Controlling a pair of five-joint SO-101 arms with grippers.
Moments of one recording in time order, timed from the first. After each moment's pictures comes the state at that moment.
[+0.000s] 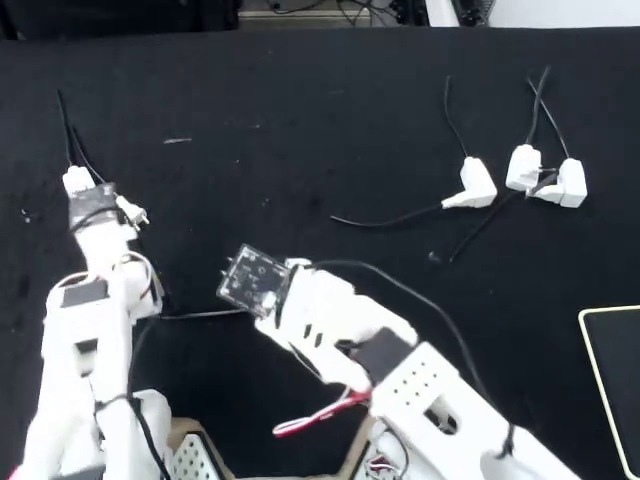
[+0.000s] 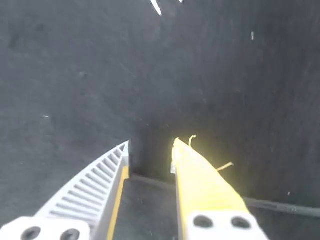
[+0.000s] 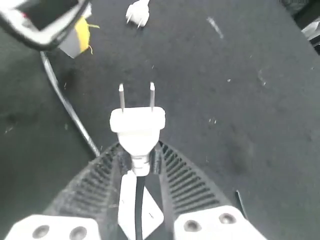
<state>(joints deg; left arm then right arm) -19.2 -42.9 68.5 44.4 0.1 -42.3 -55.0 72.6 29.0 26.2</state>
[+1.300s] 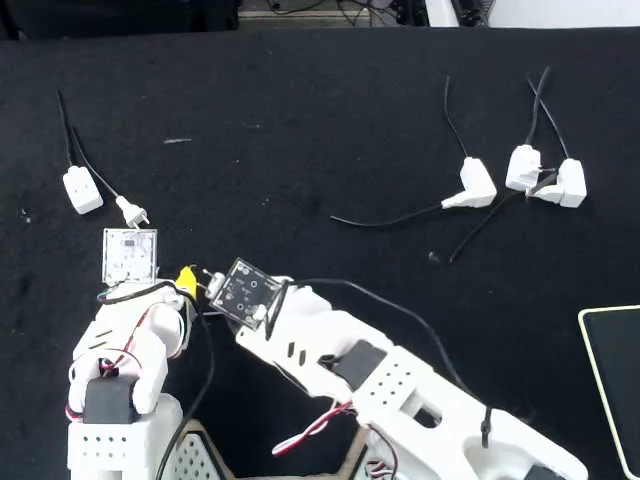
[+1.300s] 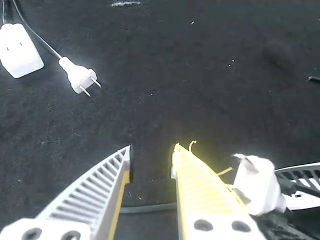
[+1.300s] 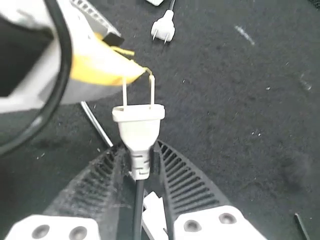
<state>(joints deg) -5.3 -103.1 86.6 60.2 -3.2 -48.3 -48.2 80.9 11.3 17.5</state>
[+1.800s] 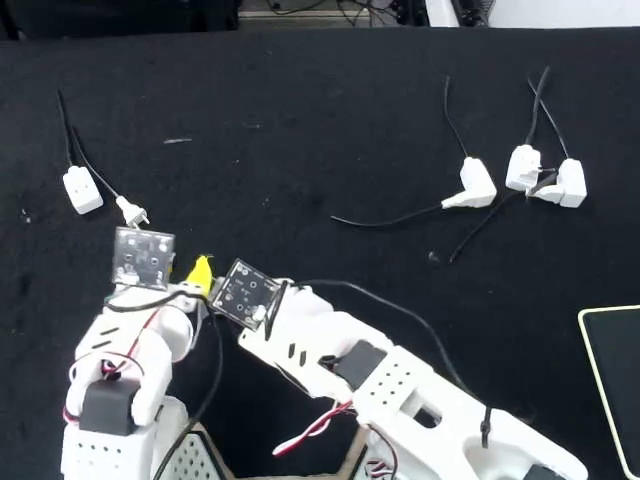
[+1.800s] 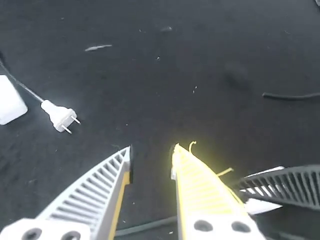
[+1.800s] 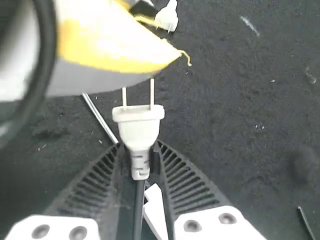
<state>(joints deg) 2.5 -102.9 82.5 59.6 -5.8 -48.3 -48.3 81.0 12.8 17.5</state>
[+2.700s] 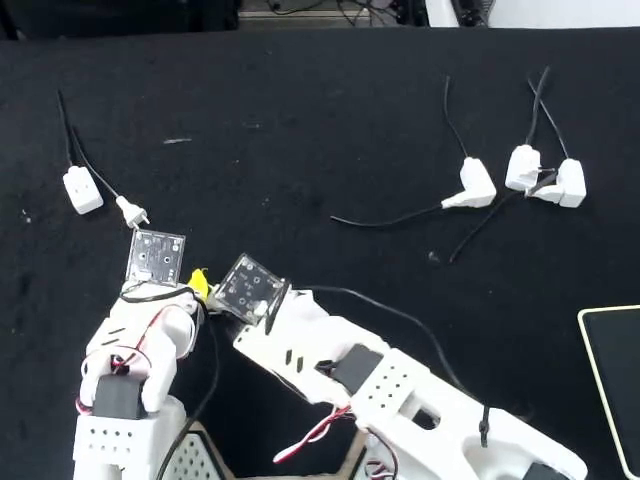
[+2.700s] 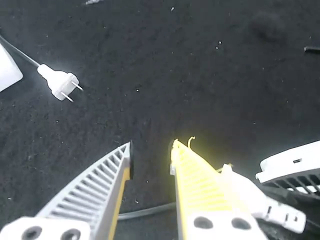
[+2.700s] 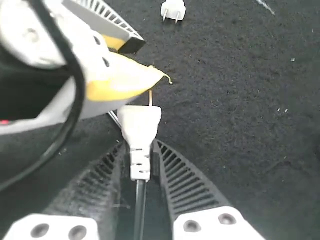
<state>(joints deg) -0.2 -103.0 92.2 55.1 -7.8 -50.5 -48.2 81.1 13.3 6.5</state>
